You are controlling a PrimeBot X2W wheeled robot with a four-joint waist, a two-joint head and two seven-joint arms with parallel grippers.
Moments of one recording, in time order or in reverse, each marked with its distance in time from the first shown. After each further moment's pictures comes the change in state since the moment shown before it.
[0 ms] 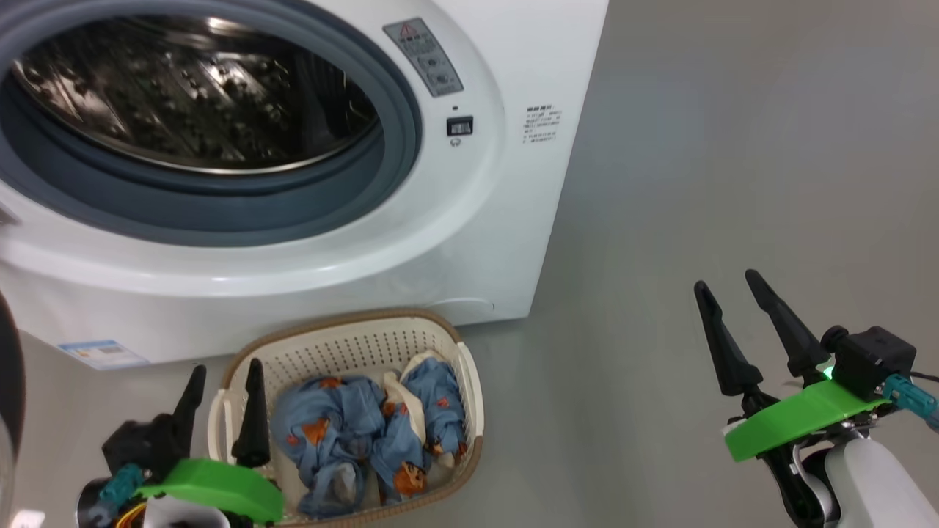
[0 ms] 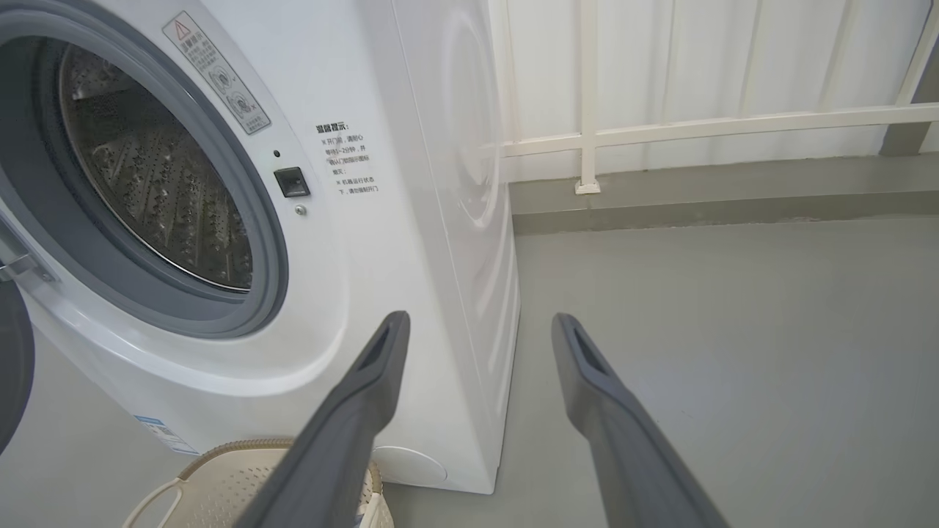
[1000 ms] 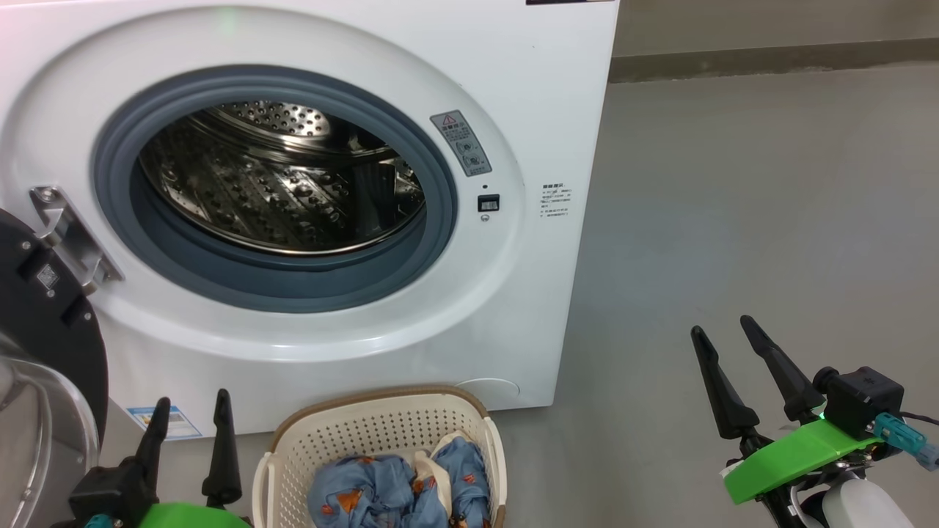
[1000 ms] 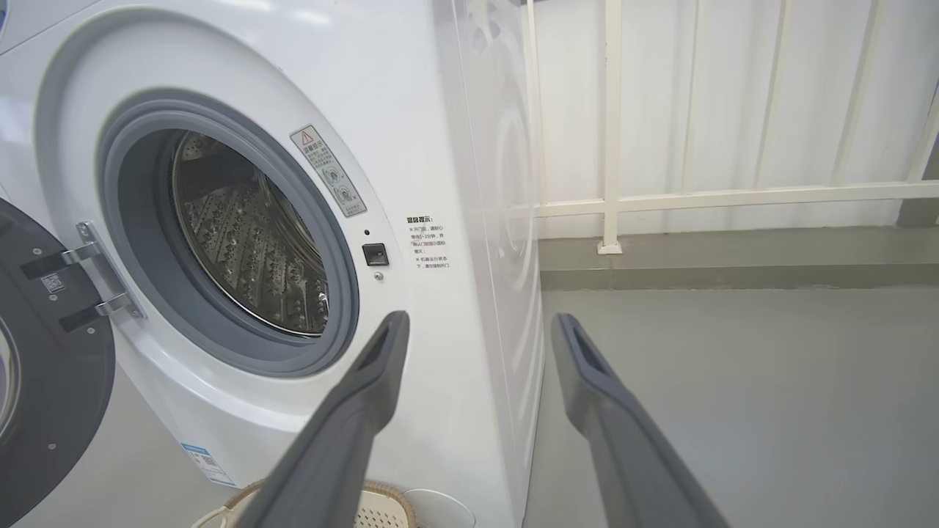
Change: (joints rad) left arm 0.111 -0.005 0.081 -0.114 0.057 0.001 0.000; right arm 0.074 0.004 0.005 0.006 0.000 0.000 0.000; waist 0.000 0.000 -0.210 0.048
